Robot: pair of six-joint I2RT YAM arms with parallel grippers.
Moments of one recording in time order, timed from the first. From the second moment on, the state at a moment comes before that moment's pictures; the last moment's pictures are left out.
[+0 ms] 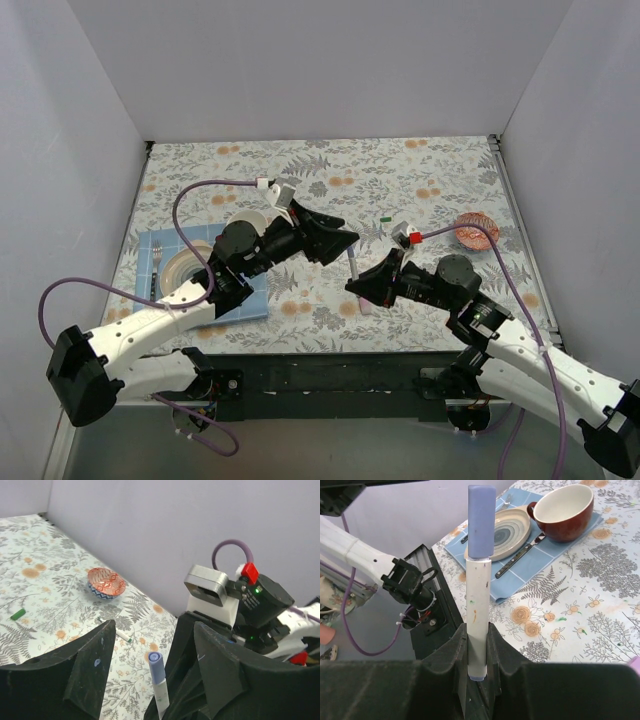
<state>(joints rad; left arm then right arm) -0.85 1.09 0.79 0.50 0.25 -0.57 0.81 0.69 0.46 0.20 -0.44 0.47</state>
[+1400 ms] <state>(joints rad) -0.85 1.23 1.08 -0.13 0.07 -0.69 0.81 0.85 0.55 0.11 -0.32 0.39</state>
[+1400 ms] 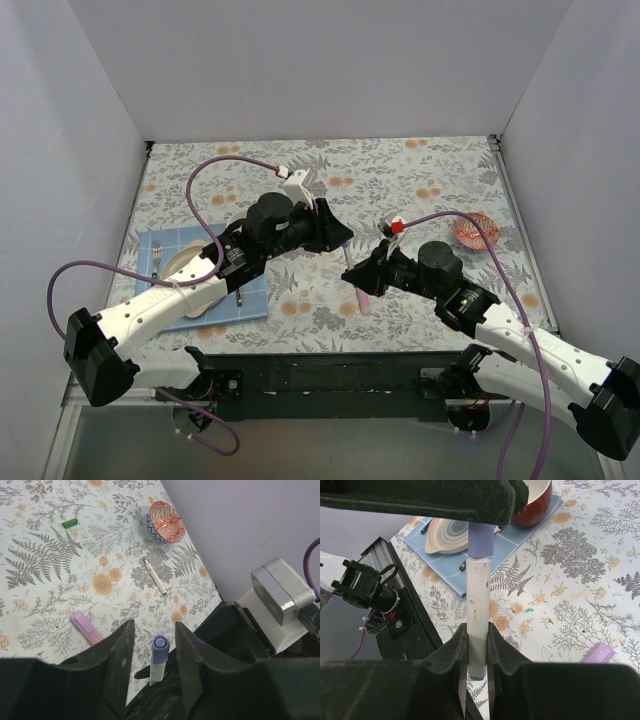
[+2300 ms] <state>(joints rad) -0.81 1.18 0.84 0.37 0.42 -0.80 0.82 0.68 0.44 0.22 -0.36 0.51</state>
